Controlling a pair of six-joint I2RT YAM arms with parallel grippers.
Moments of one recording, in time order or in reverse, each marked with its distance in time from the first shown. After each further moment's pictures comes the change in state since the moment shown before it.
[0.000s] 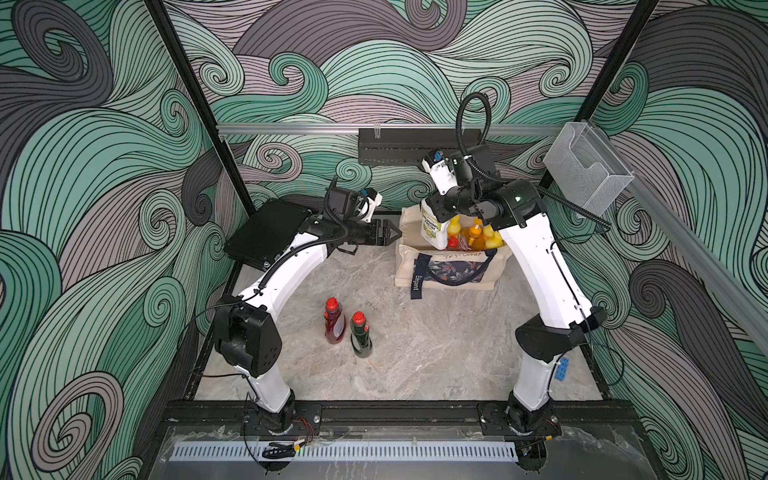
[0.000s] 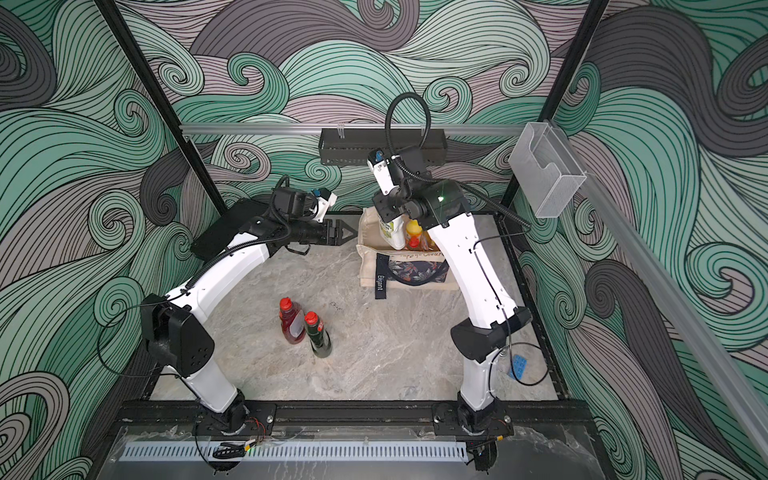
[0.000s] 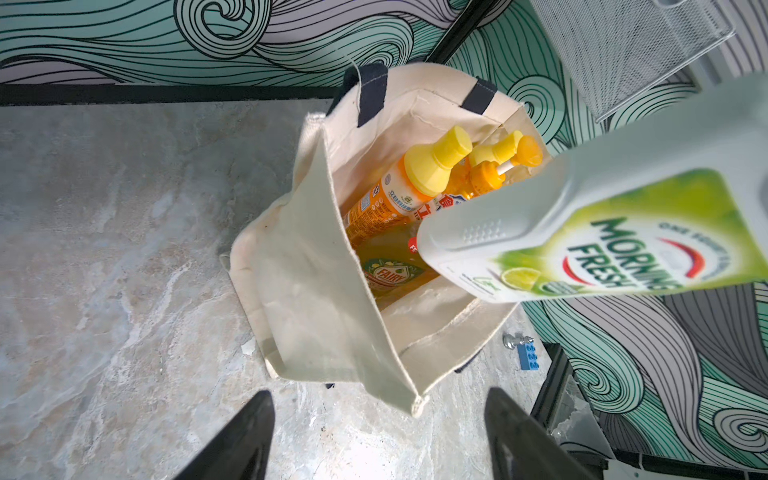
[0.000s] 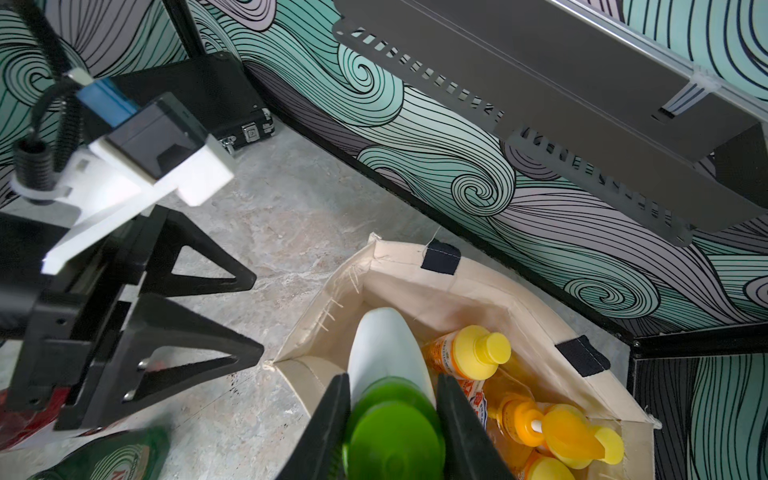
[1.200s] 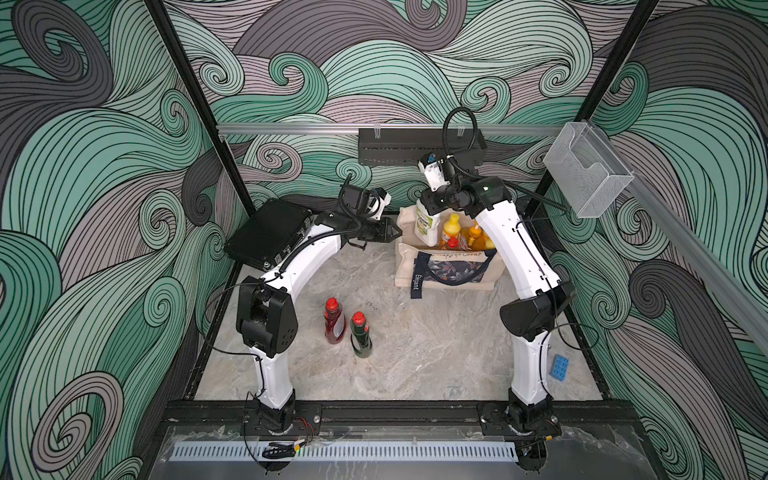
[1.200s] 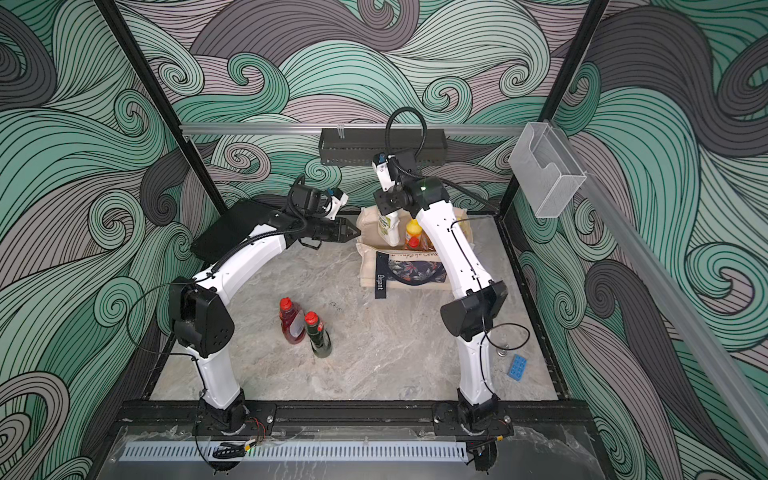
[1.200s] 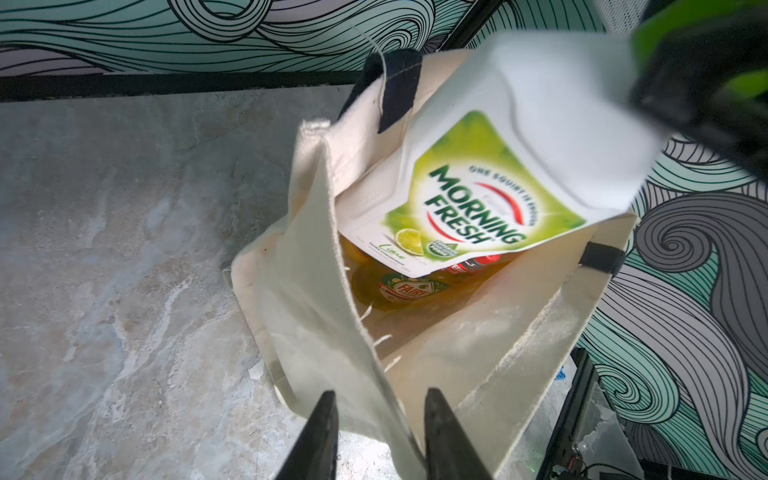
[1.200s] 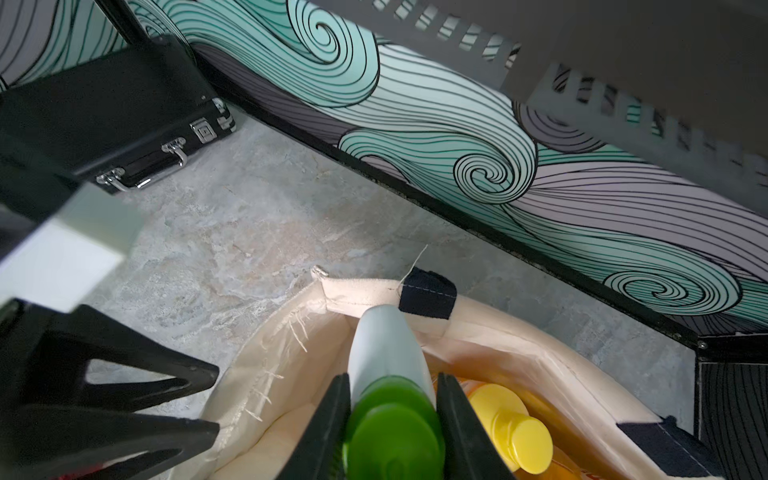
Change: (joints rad) left arm -0.016 0.153 0.125 -0.028 -0.021 0.020; right arm -0.102 0.172 -0.063 0.160 -0.095 0.035
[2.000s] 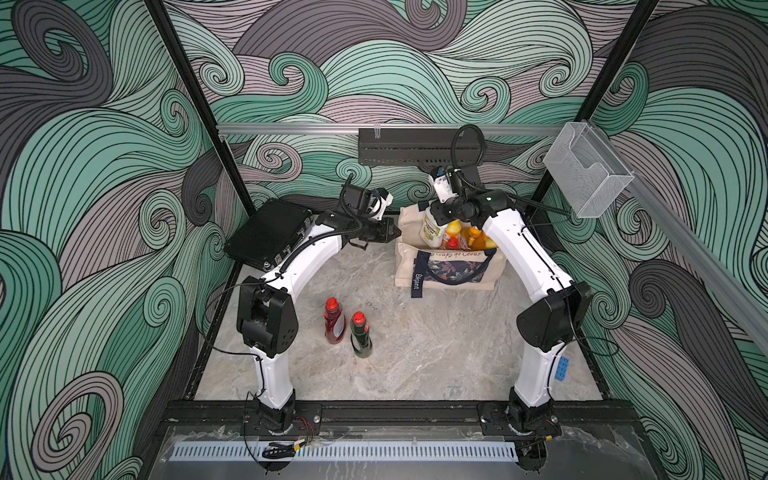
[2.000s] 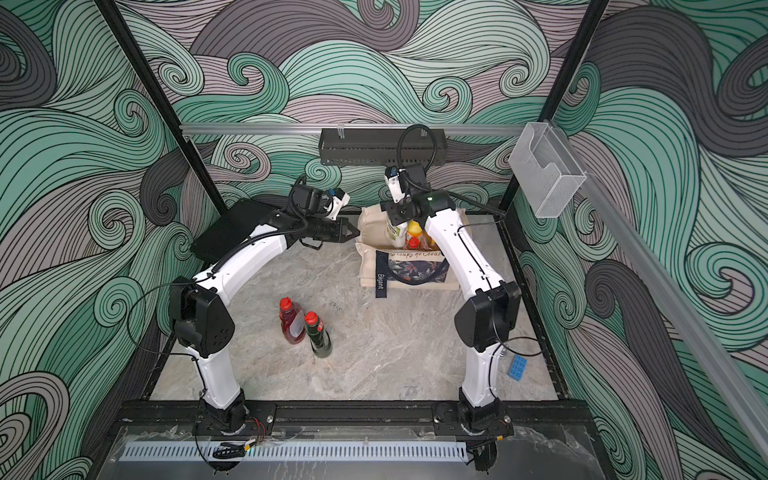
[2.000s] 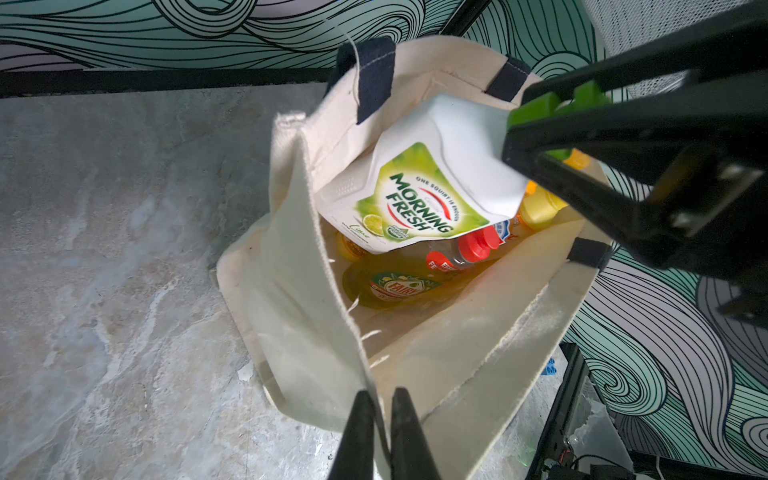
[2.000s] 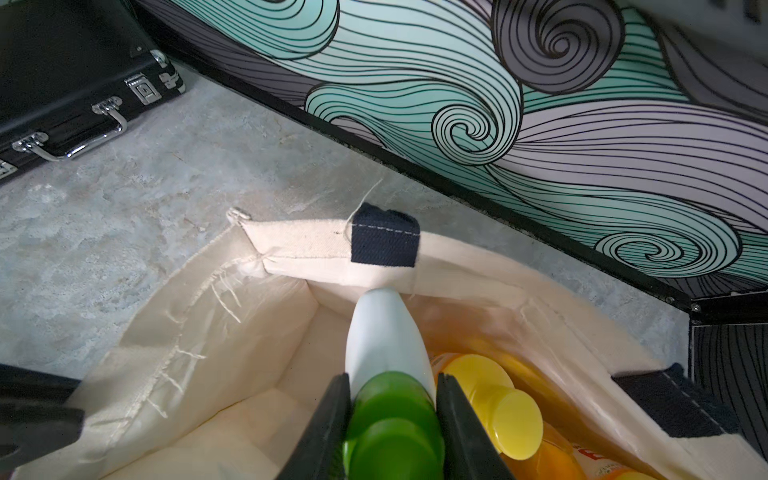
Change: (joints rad) left arm -0.010 0.000 0.005 0.000 0.015 -0.002; right arm -0.060 -0.139 -0.365 0.190 0.000 -0.022
